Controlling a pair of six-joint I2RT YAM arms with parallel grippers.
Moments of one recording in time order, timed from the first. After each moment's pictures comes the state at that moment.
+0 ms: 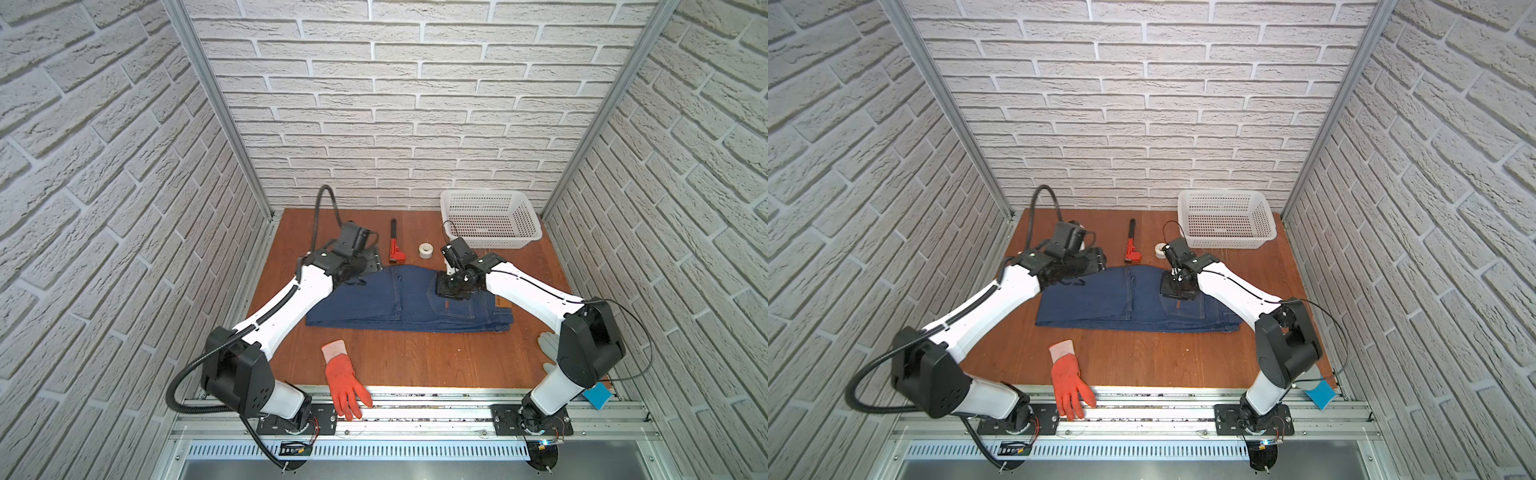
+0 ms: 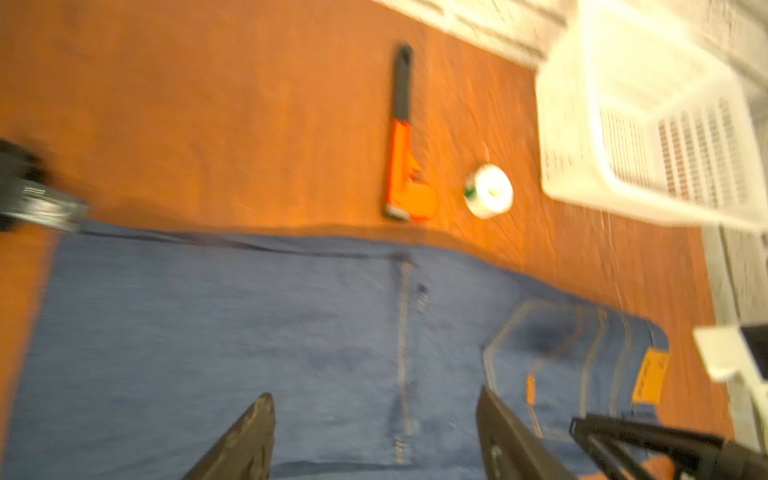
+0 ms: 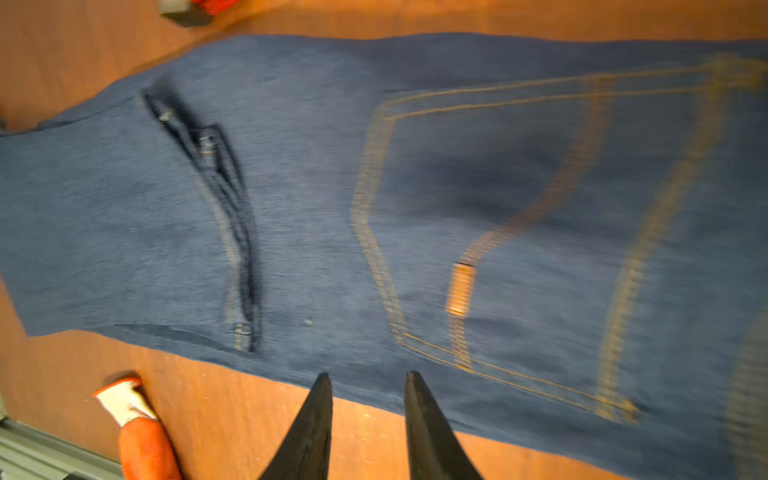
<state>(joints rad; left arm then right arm) -0.41 1.41 1.24 -0.67 -0.06 -0.56 0.52 1.69 1.30 -0.78 -0.07 0.69</state>
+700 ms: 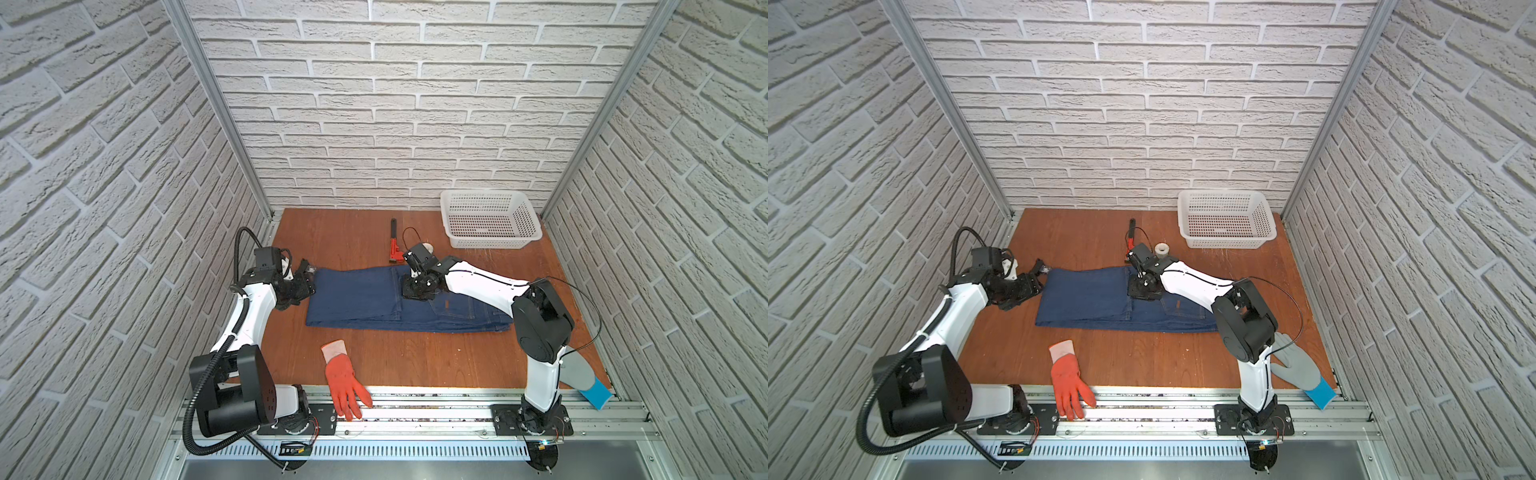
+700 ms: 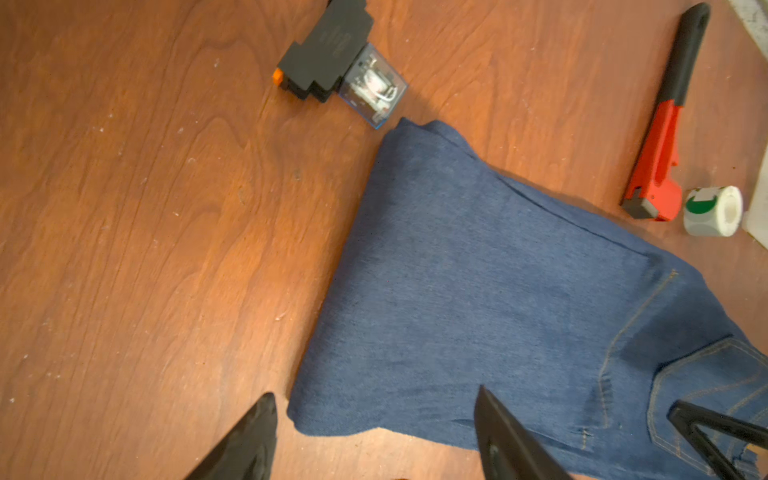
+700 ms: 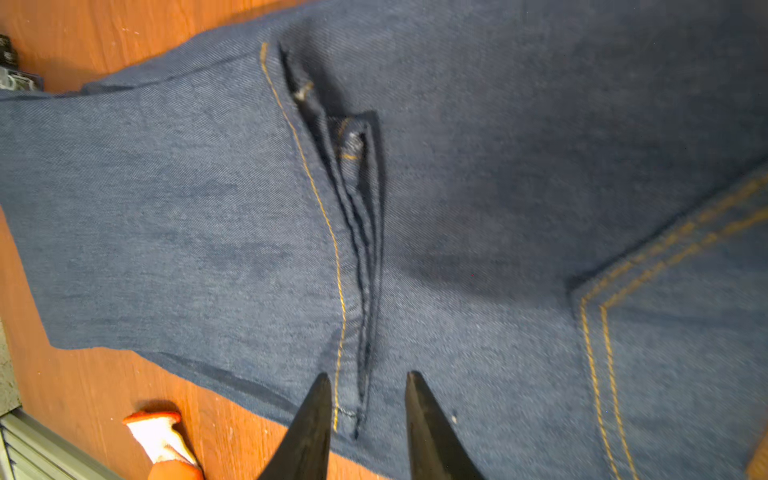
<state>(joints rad) 0.20 1.35 0.95 -0.73 0.27 -0.25 0.66 1.95 1.46 -0.65 -0.08 0.77</state>
